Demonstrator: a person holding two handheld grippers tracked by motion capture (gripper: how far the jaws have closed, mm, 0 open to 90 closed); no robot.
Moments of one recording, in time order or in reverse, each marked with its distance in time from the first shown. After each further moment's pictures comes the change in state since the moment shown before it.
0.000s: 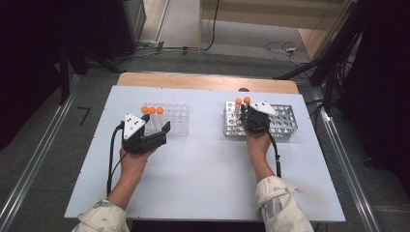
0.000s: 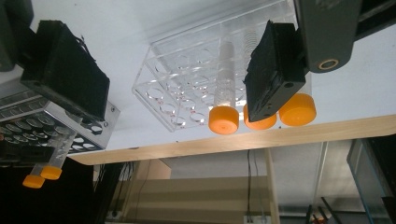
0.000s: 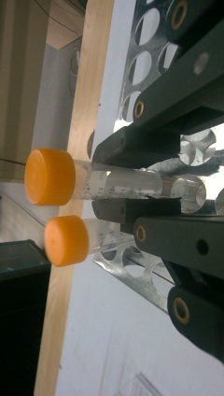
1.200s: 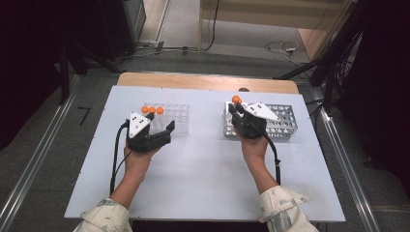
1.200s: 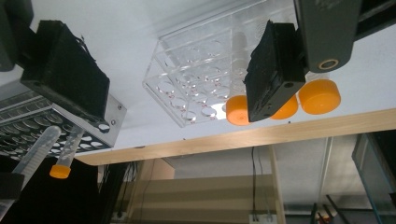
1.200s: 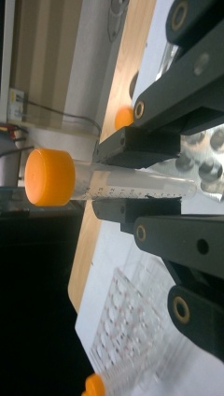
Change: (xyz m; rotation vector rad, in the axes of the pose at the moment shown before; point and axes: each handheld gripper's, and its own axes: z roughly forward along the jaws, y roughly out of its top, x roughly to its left) left arm -0.010 0.005 0.006 0.002 -0.016 0.019; right arm 0.039 0.024 -0.054 -0.109 0.219 -0.045
